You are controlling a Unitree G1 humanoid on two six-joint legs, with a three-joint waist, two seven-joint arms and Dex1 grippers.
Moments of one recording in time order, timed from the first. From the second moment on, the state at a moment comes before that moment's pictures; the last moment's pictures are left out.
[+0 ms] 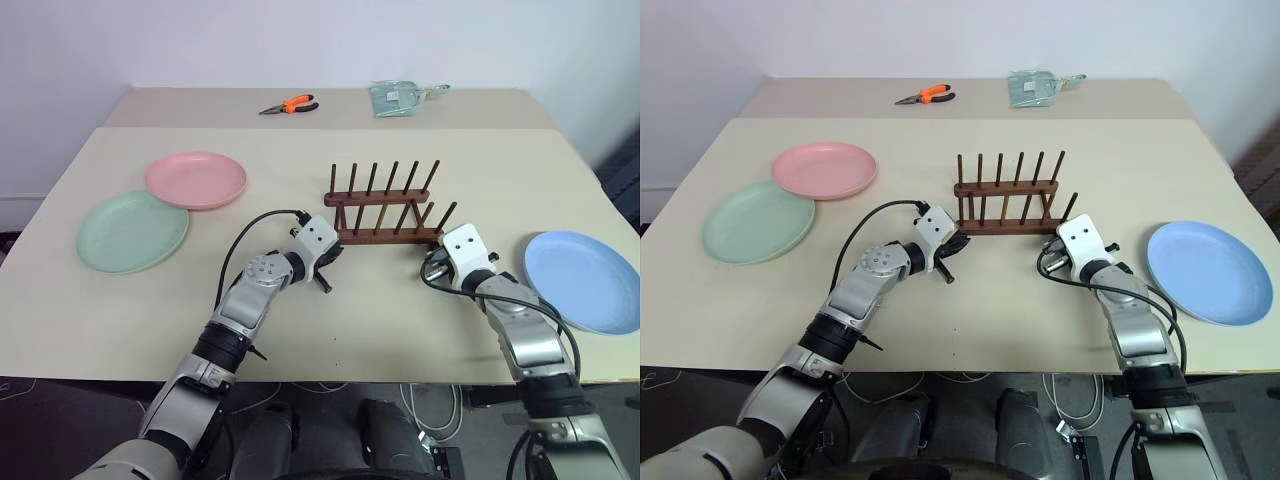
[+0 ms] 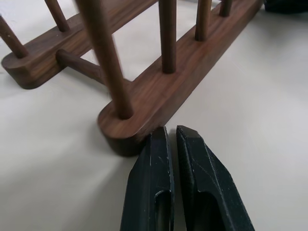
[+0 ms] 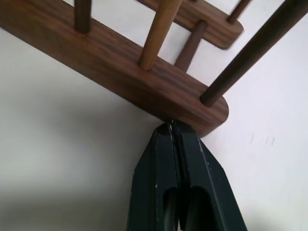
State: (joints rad) left arm -0.58 0.16 -0.29 0.33 0.01 0.28 -0.54; right arm -0.28 -0.48 0.00 0.08 -0.02 0.34 0.36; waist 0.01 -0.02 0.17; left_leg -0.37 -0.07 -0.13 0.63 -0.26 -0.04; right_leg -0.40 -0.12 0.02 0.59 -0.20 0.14
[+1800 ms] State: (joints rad) left arm -0.94 0.29 0.64 0.58 -0.41 0.63 0.16; right arm -0.17 -0.52 0.13 -0.24 0.02 0.32 0.55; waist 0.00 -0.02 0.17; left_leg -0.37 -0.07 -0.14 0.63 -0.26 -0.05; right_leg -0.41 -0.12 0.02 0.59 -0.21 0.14
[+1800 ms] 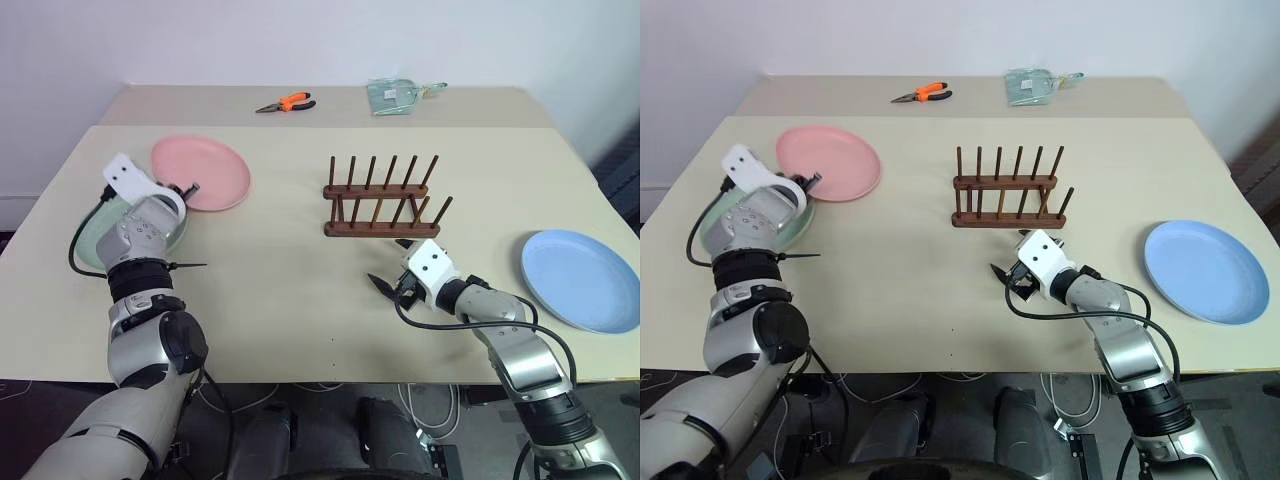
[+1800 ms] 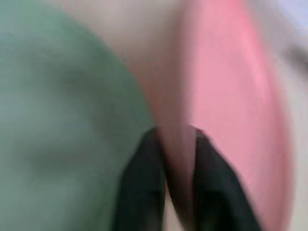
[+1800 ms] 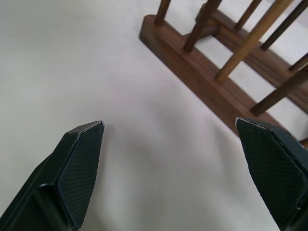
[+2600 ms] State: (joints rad) left arm -0.86 0.02 0.28 -0.13 -0.69 0.90 -0.01; right arm -0.68 -0.52 0.36 -0.03 -0.43 0.04 0.44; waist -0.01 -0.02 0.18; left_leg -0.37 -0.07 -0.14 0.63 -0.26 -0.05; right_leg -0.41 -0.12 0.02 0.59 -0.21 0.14
